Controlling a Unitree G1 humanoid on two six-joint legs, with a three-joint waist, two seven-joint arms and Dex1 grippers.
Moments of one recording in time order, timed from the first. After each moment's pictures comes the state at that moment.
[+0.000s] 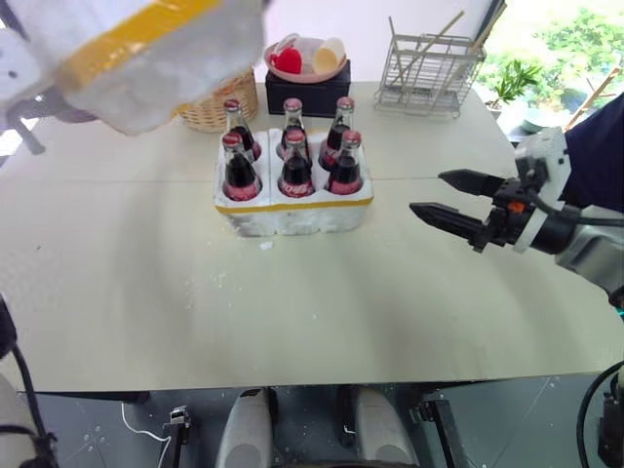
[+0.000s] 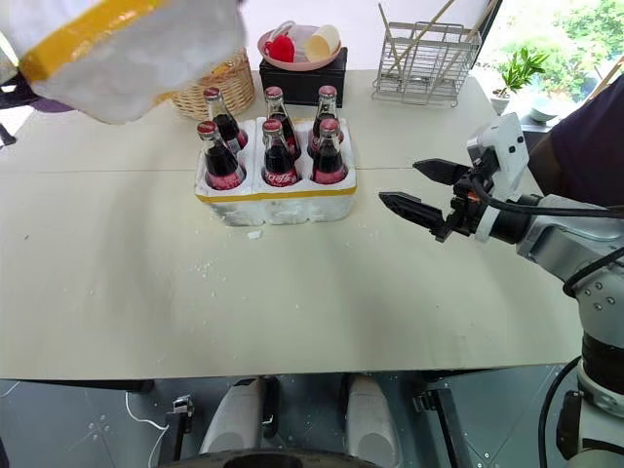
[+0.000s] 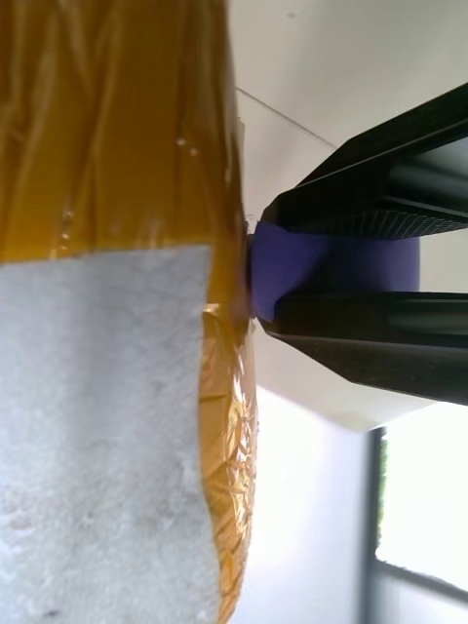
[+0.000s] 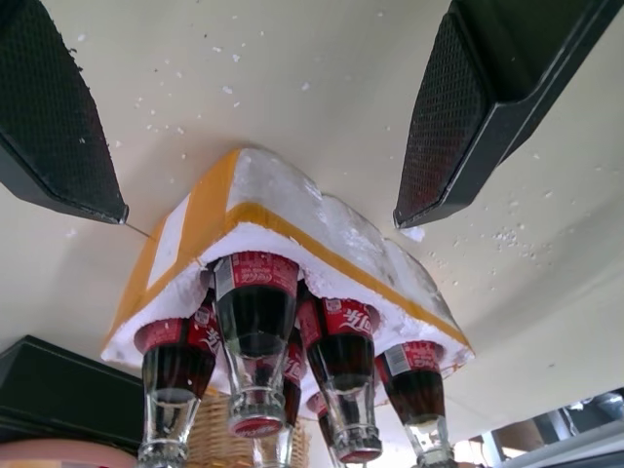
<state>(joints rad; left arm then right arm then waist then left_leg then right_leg) -1.07 1.10 0.04 0.78 0.14 -0.27 -1.05 -0.41 -0.85 -0.34 -0.43 0.90 0.96 0.63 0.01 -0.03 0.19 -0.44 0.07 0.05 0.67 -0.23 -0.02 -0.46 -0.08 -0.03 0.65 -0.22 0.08</state>
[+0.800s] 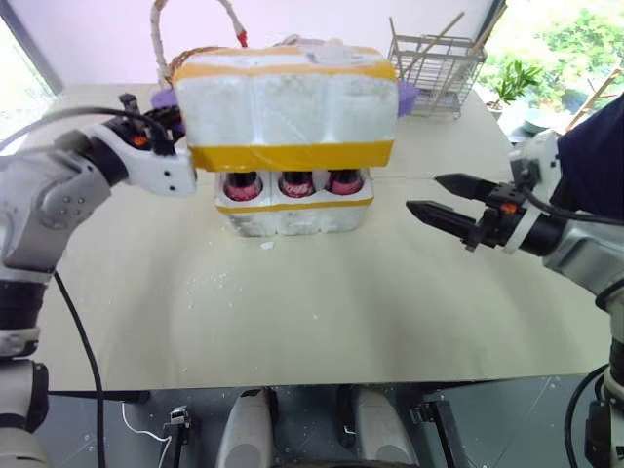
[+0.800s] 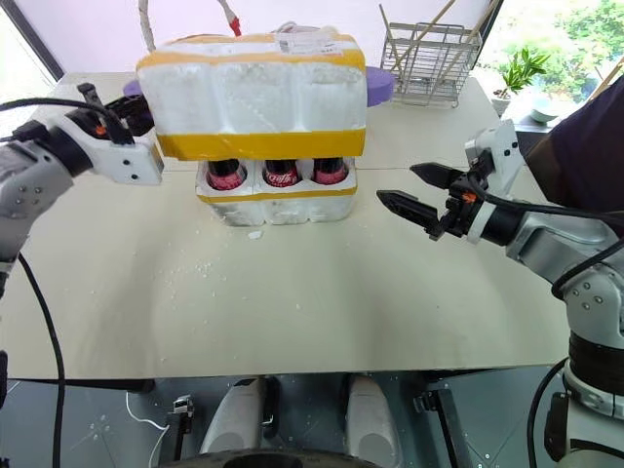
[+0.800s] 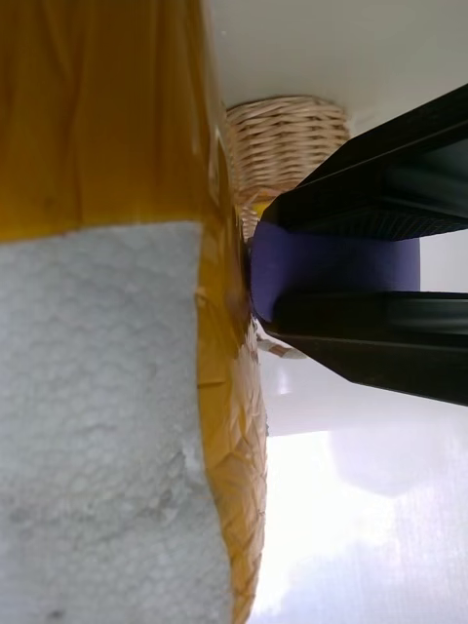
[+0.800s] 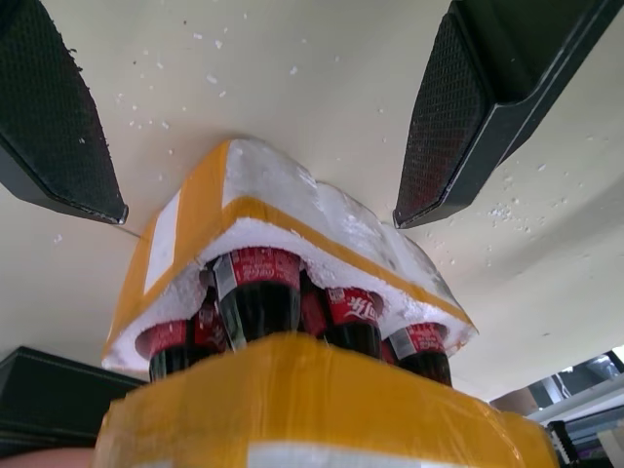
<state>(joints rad) -0.66 1.00 -0.03 0.11 0.56 -0.42 -0.43 -0.39 -0.80 -0.33 -0.40 0.91 0.95 0.58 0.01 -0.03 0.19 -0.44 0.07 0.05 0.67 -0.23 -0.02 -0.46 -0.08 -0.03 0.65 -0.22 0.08</state>
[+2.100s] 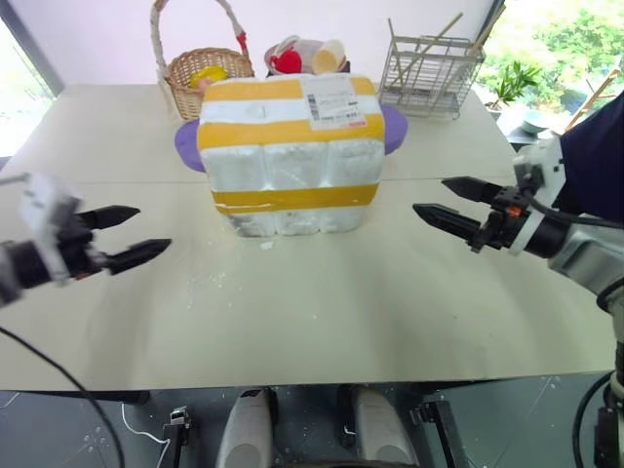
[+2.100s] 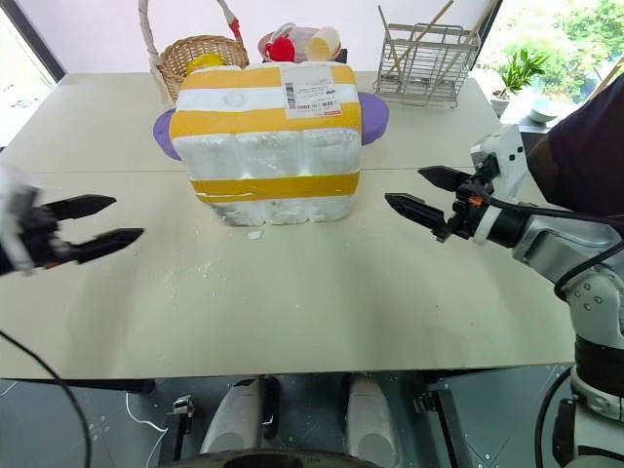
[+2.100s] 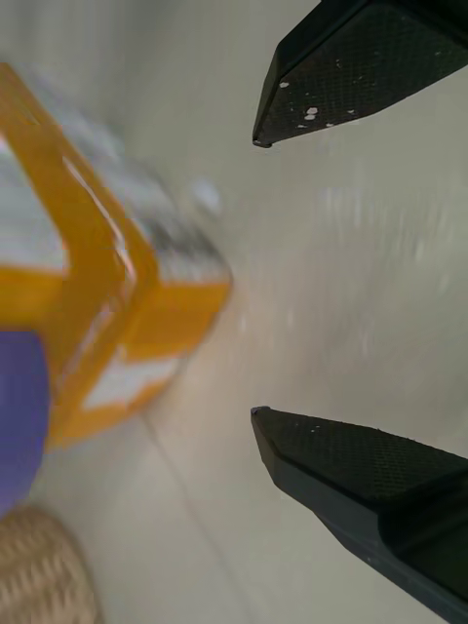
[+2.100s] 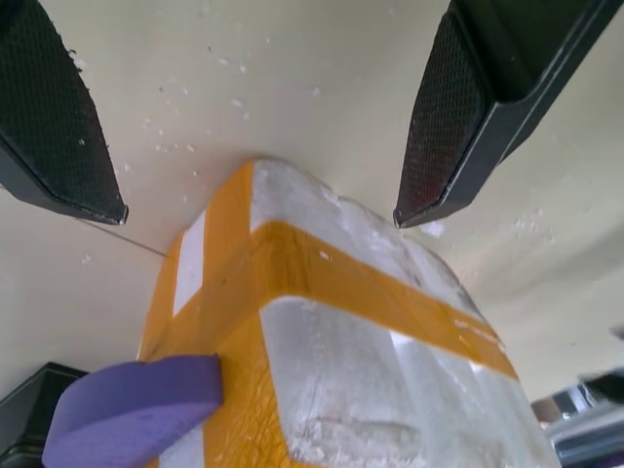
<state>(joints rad) -0.06 1.15 0.60 -0.17 -0.88 0.80 -1.05 -0.37 -0.87 -0.32 -0.34 0.86 0.88 0.67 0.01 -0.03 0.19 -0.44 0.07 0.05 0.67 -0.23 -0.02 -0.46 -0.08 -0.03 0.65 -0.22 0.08</state>
